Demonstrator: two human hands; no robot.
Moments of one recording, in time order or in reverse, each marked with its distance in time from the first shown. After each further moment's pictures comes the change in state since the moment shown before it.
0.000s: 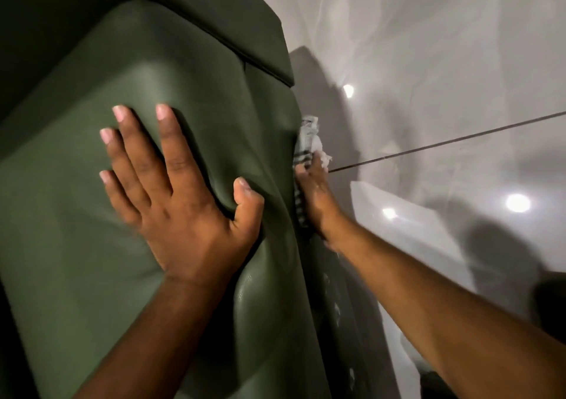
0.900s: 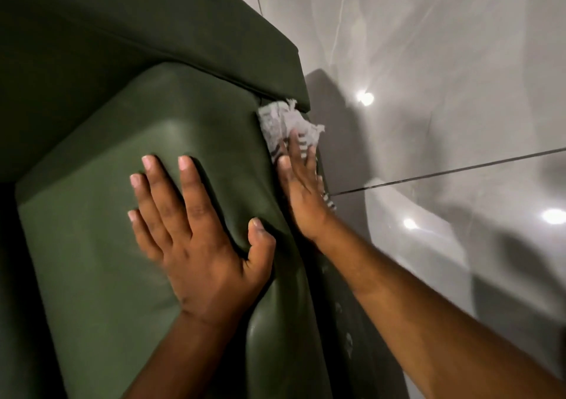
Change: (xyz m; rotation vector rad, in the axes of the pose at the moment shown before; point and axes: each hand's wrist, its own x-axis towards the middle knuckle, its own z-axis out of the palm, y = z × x) left_hand 0.001 -0.001 0.004 0.035 -0.018 0.022; right_hand 0.017 -0.063 0.024 -0.144 -0.075 -0.292
